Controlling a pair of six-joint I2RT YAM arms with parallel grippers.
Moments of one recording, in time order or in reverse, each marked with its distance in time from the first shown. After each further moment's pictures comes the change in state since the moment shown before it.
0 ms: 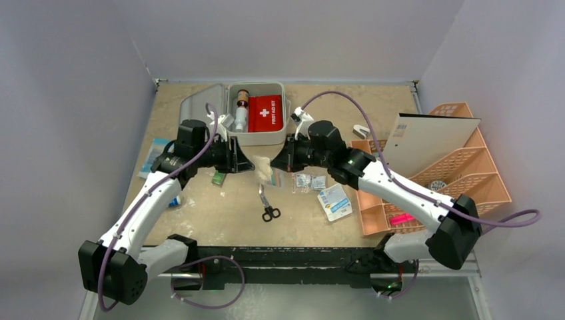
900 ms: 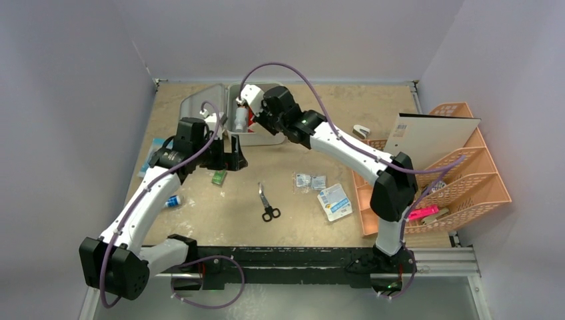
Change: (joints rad) left arm 0.021 0.043 0.079 -0.162 -0.330 0.139; right arm 0.000 0.528 0.651 -0.237 0.369 -0.986
